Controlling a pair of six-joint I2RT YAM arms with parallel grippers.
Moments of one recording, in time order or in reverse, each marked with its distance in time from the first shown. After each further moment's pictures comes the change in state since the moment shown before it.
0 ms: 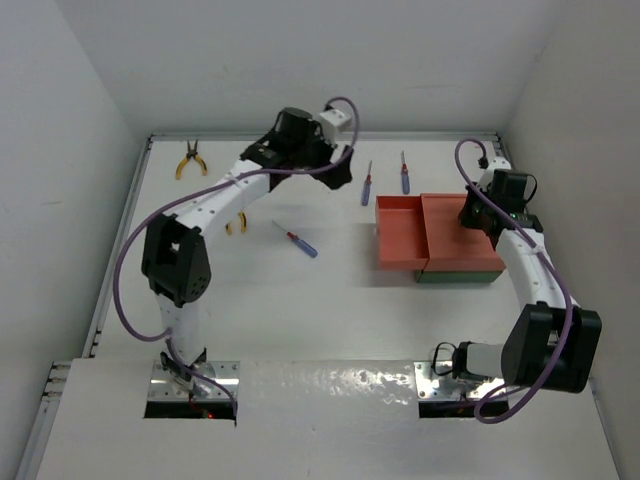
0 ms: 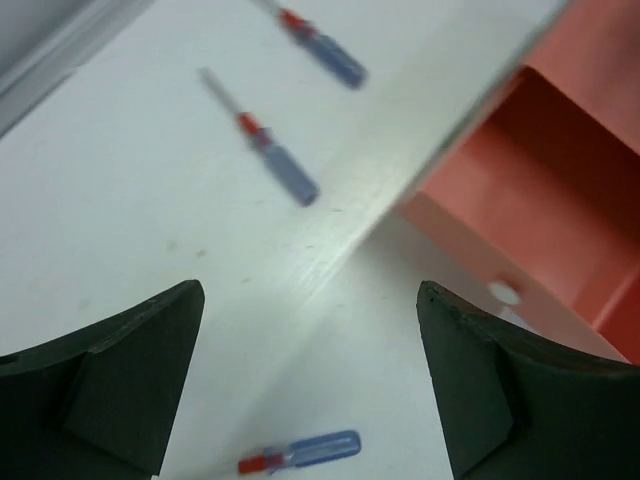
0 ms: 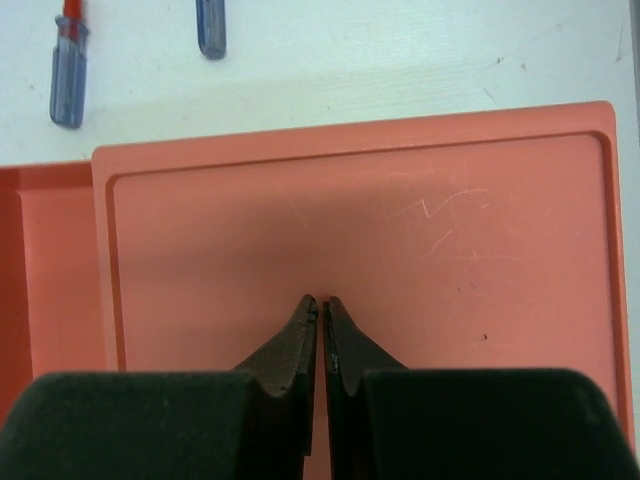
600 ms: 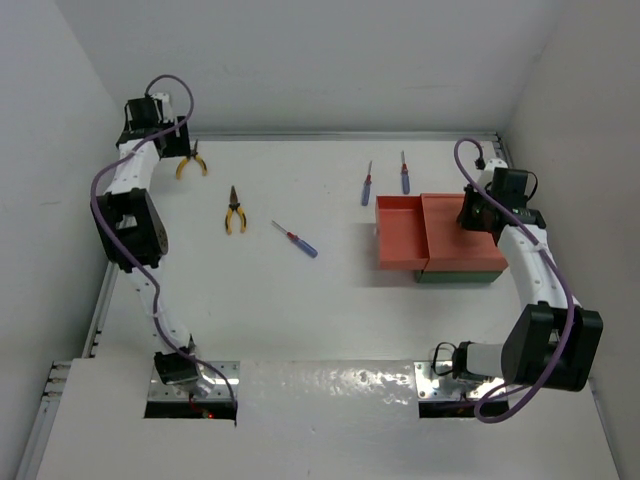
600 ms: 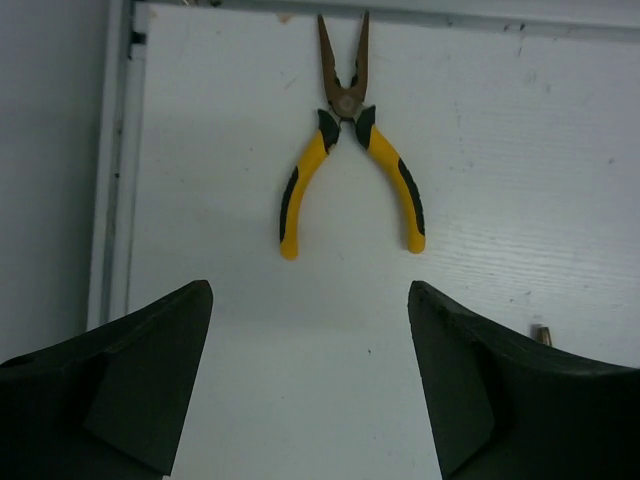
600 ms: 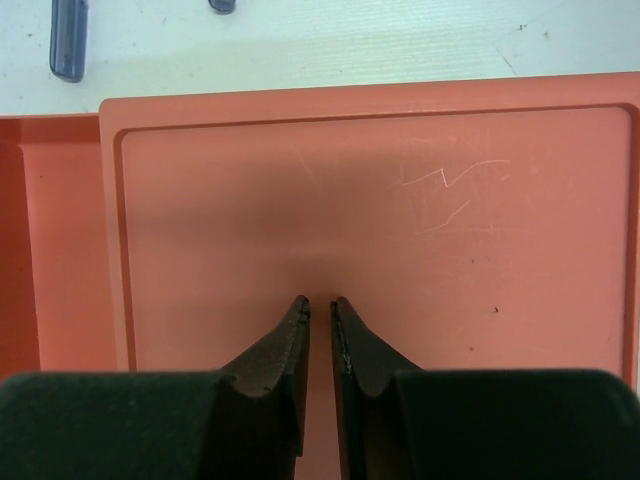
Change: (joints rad) left arm 0.765 0.219 0.184 -0.097 -0.325 -0.027; right arm 0.000 0.011 0.060 -0.130 -0.029 -0.047
